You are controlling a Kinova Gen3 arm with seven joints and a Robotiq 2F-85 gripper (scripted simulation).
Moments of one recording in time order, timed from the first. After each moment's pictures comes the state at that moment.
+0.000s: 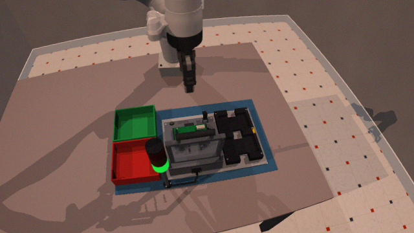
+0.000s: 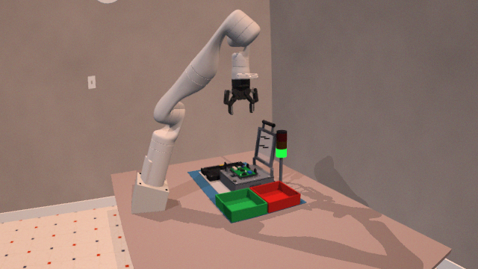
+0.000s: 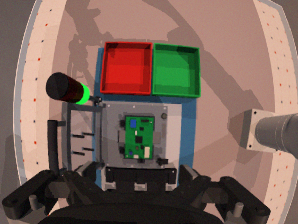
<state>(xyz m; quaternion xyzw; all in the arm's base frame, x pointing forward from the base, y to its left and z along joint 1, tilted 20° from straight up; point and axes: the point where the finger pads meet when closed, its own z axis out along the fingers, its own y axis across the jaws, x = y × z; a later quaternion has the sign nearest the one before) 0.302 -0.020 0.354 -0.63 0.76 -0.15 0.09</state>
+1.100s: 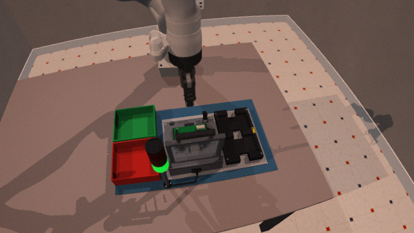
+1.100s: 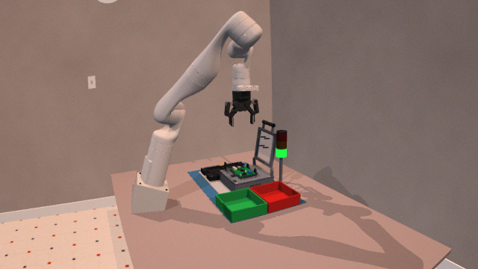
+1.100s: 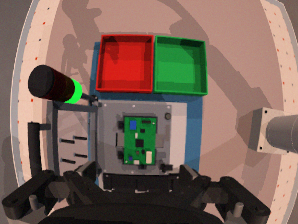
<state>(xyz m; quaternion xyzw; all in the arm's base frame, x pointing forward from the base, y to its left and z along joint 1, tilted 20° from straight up) 0.319 -0.027 0.310 -0.63 0.76 -0.15 0.10</state>
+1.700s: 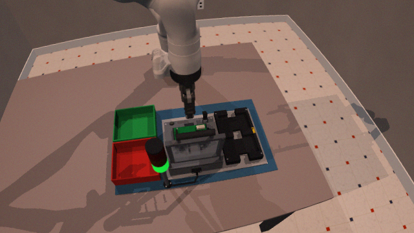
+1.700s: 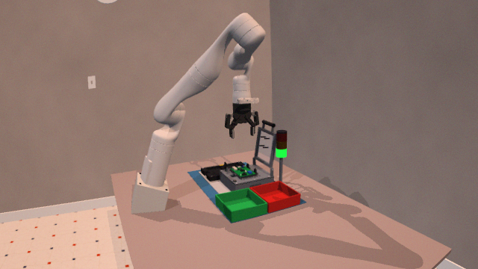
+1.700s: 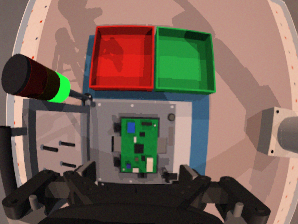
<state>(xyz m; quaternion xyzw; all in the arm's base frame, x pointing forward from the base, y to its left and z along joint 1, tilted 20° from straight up) 0.334 -0.034 0.262 -0.63 0.76 -0.15 0.09</state>
